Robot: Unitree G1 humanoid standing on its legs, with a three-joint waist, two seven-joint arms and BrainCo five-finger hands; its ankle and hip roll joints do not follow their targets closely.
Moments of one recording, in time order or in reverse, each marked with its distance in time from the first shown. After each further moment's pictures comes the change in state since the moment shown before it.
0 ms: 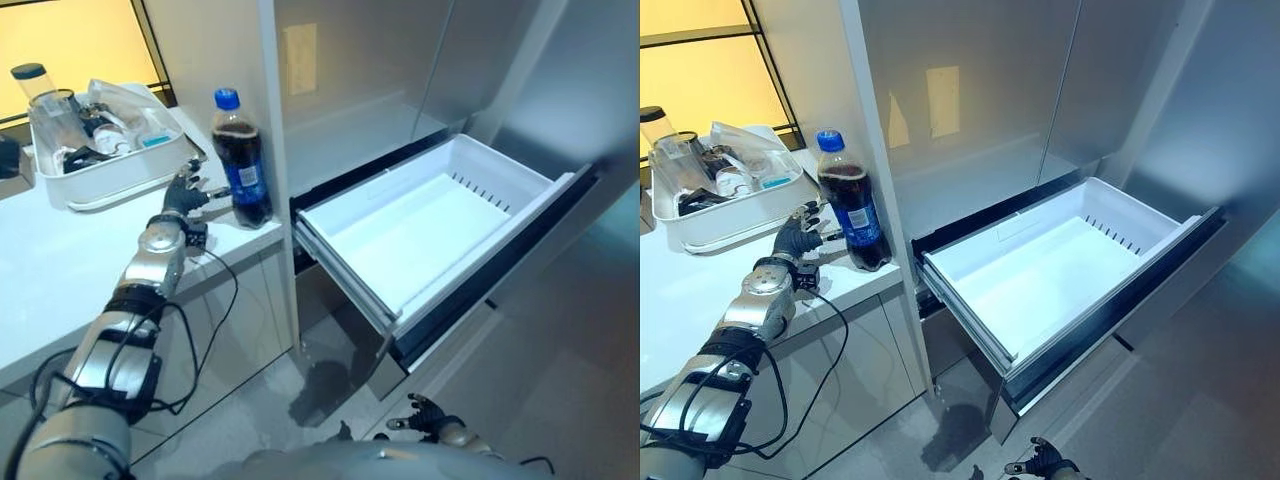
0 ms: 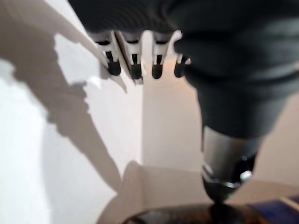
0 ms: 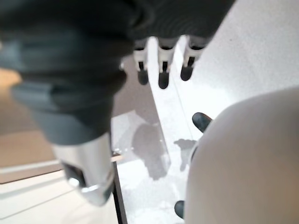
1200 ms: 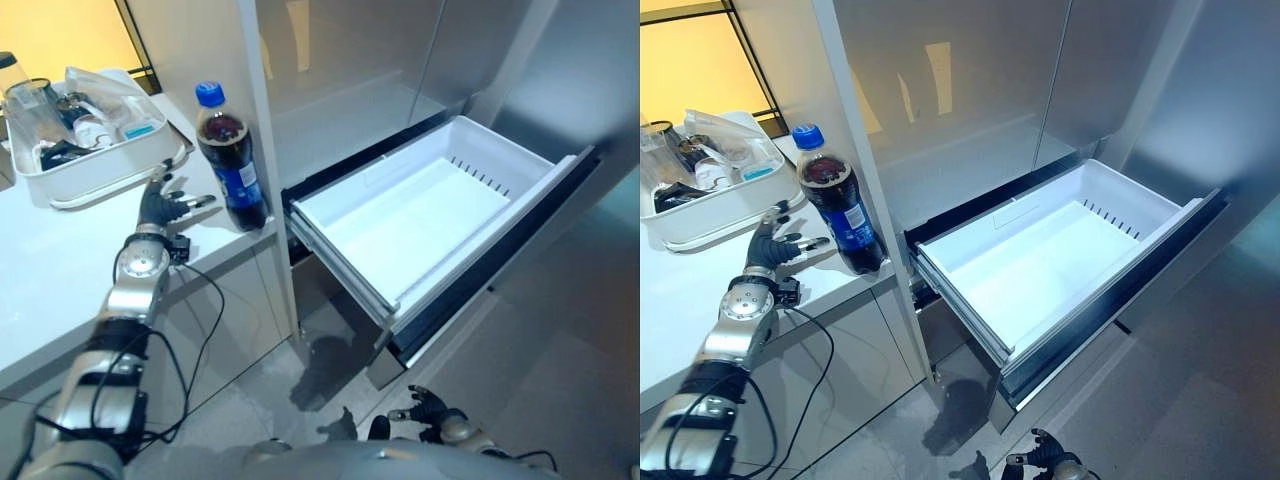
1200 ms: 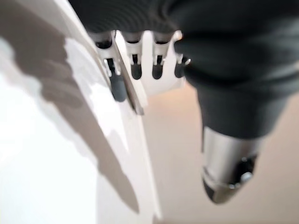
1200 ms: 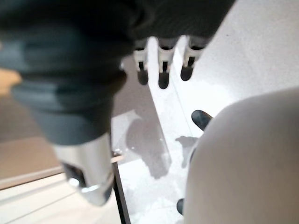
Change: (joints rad) left arm 0.230 -0.084 0.295 -0.247 0.210 -0.076 0.230; right arm 0.000 -0.015 -0.027 -0.045 -0.001 -0.022 0.000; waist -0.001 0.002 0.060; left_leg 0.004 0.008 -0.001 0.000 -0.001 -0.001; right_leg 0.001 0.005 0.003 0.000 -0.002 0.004
